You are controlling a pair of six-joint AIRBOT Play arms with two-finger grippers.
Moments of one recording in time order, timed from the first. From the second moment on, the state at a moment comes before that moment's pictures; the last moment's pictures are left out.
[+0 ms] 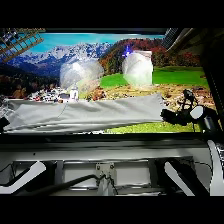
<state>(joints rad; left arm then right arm) 0.77 -1.15 0.73 1.85 -0.82 -1.65 -0.23 -0.90 0.59 -1.36 1.06 1.63</state>
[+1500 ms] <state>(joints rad) -0.21 -1.19 1.04 1.34 -0.64 -1.73 -0.55 -1.46 0.76 -0.83 1.26 0.99</state>
